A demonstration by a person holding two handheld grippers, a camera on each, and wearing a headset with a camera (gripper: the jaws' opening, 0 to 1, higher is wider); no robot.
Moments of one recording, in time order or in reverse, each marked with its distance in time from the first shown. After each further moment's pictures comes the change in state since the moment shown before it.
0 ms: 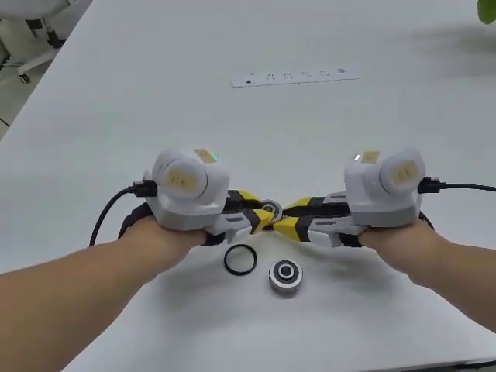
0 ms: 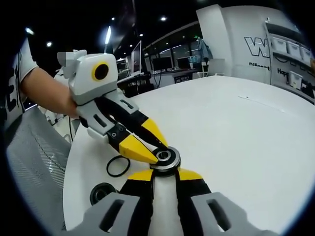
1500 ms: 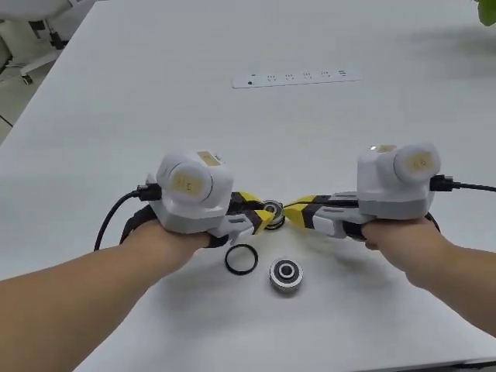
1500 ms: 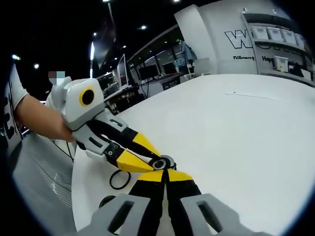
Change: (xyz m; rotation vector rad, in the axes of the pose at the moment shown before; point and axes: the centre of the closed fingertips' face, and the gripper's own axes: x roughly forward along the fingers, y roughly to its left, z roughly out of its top) left arm -0.001 -0.001 -0.001 0.004 0.003 0.028; right arm -0.008 -0.011 0.011 0.144 -0.062 -0.048
